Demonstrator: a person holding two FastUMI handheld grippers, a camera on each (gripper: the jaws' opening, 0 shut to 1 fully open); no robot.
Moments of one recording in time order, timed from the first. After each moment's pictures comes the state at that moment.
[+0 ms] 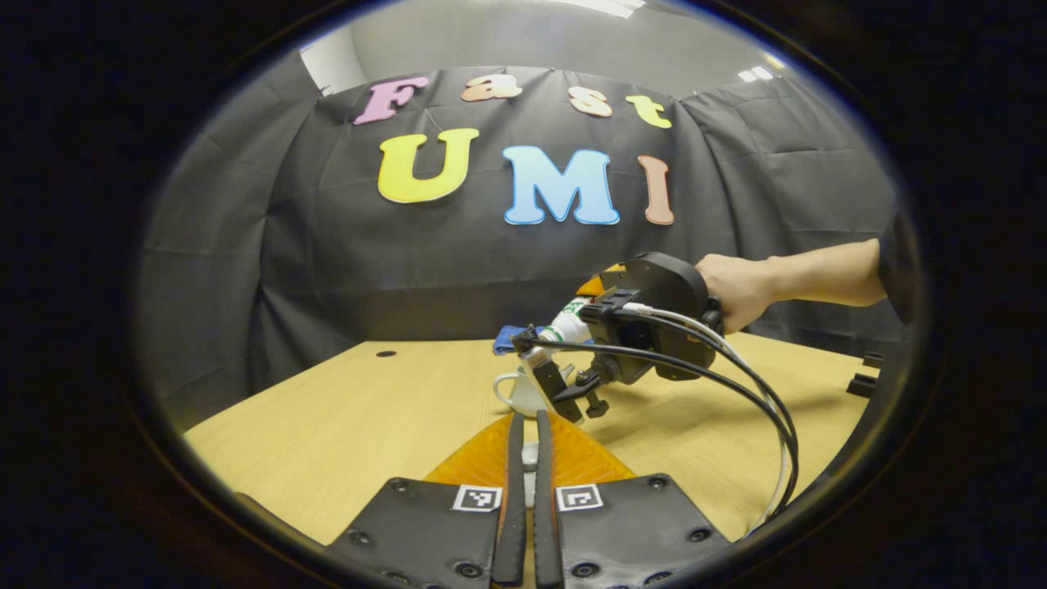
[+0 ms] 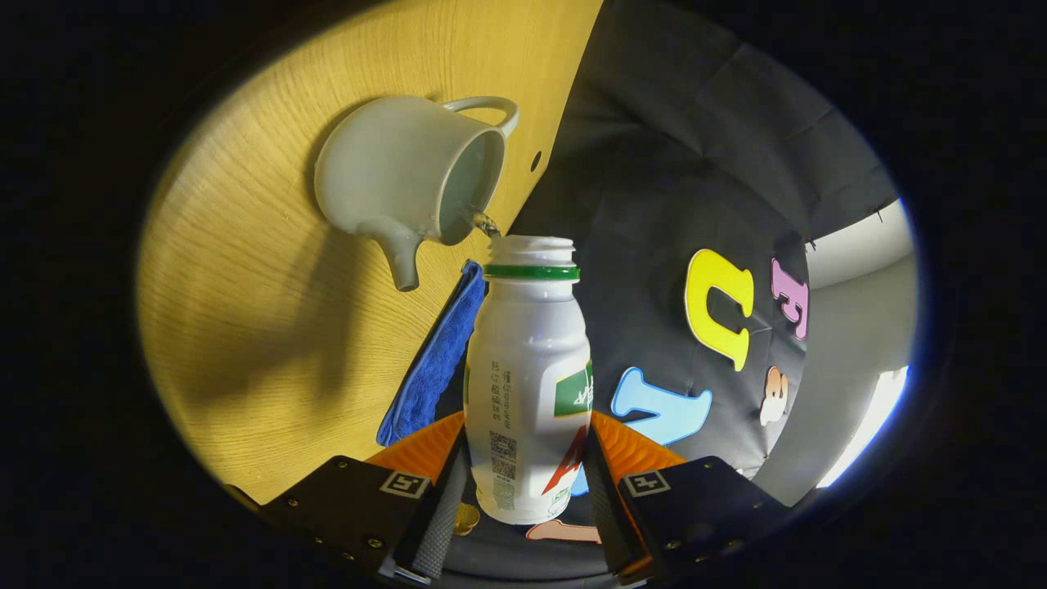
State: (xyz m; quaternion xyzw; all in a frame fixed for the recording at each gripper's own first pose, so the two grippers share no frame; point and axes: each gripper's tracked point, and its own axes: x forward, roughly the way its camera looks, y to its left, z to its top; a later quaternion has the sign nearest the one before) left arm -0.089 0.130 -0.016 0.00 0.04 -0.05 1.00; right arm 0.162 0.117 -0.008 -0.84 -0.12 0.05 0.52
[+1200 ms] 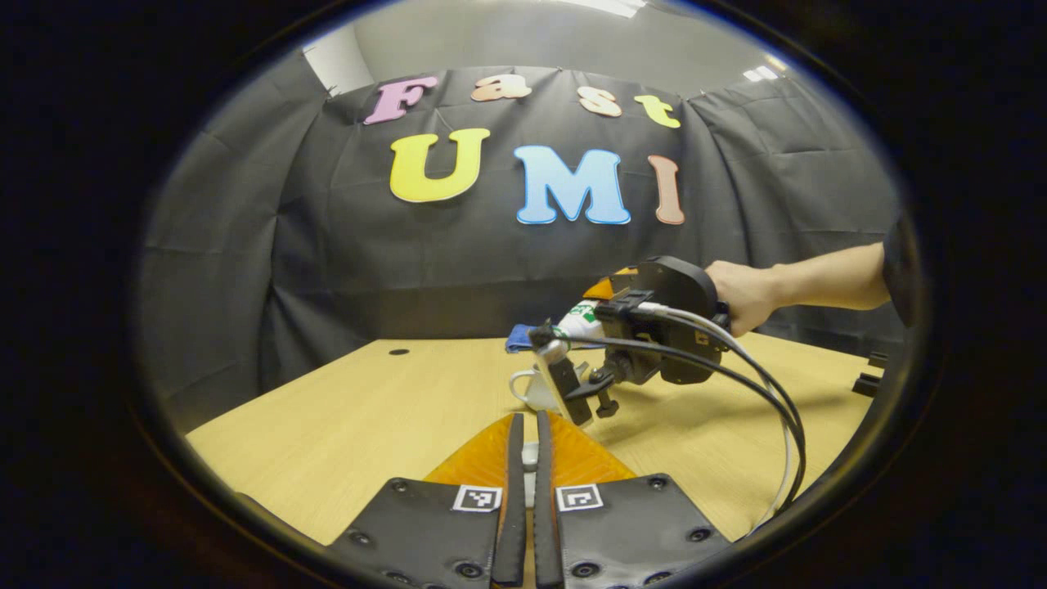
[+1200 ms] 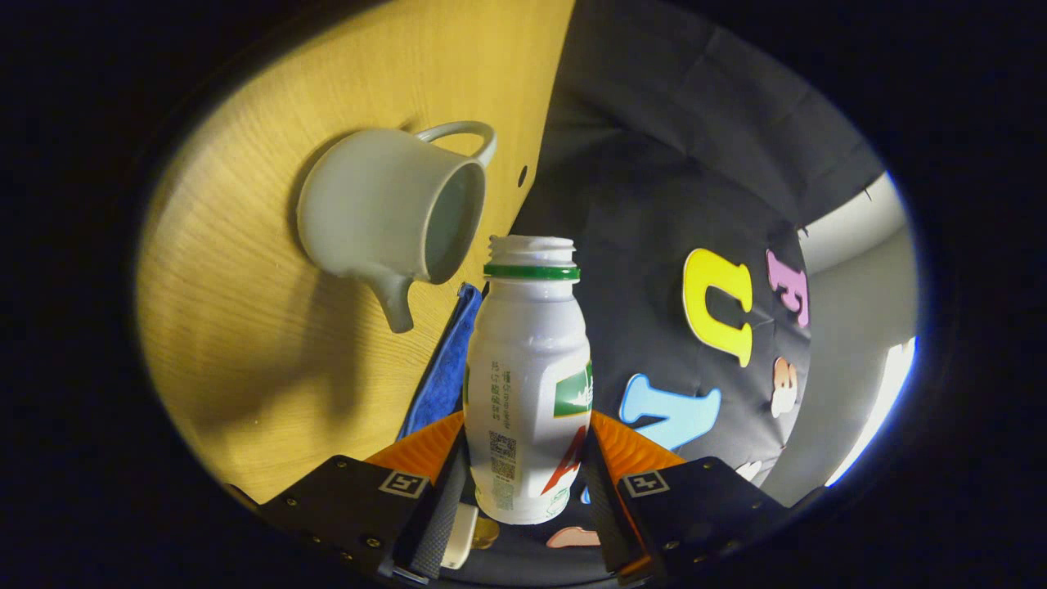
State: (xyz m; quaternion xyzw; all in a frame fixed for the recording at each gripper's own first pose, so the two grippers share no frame) left arm -0.095 0.150 -0.018 -0.01 0.04 -0.03 1.00; right arm 0.168 0.116 -0.010 -0.79 -0.12 0.09 0.59
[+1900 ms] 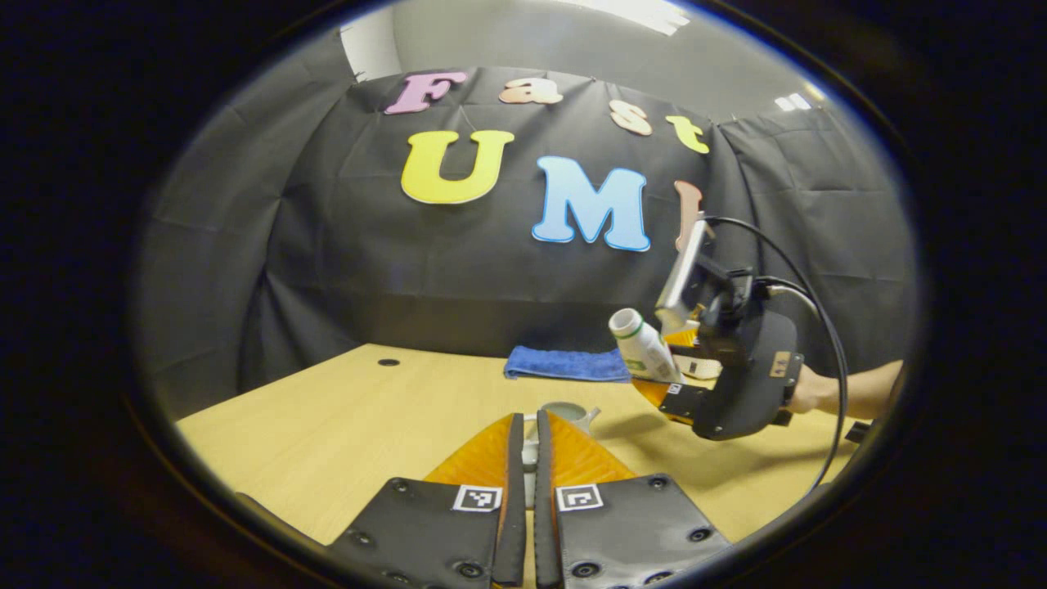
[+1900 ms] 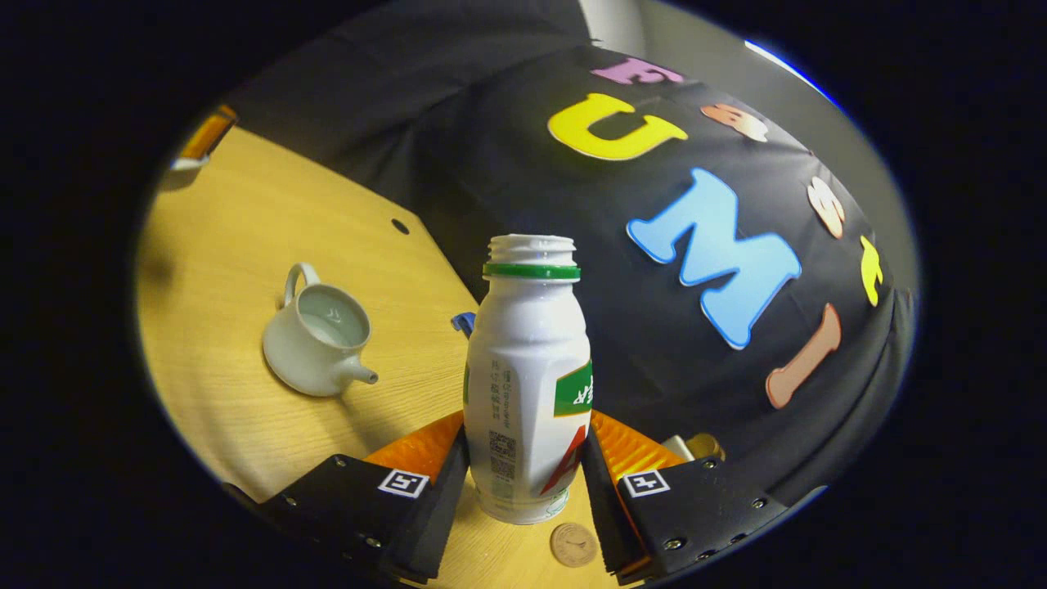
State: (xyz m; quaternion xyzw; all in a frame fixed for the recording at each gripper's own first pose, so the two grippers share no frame) left arm -0.017 0.159 0.021 -0.06 0.02 -0.05 1.00; right arm 0.138 0.066 0.001 -0.39 0.01 0.16 0.91
